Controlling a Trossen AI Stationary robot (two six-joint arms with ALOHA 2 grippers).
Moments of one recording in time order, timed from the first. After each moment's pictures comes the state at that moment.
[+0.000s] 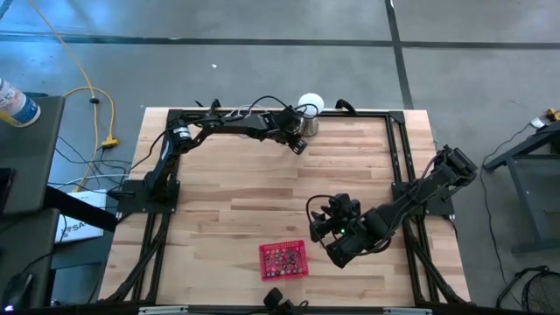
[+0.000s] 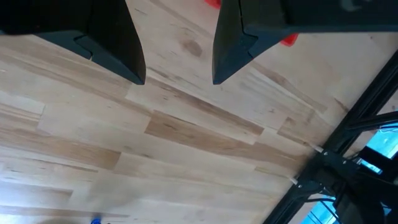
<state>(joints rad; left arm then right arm) 0.44 2.14 1.58 -0.25 -0.06 -0.34 0.60 1.63 1.34 -0.93 0.83 1.65</state>
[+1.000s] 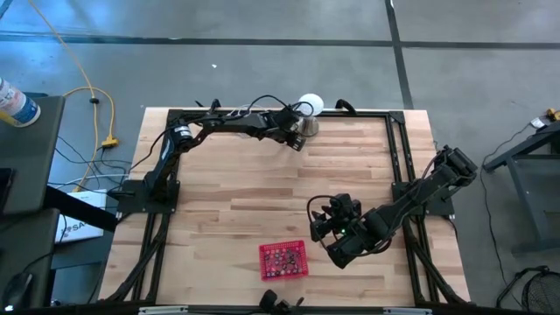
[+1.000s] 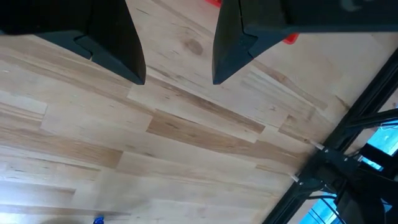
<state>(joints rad) 0.46 2.16 1.58 -0.29 -0.08 -0.51 0.60 1.63 1.34 -0.95 0.84 1.67</state>
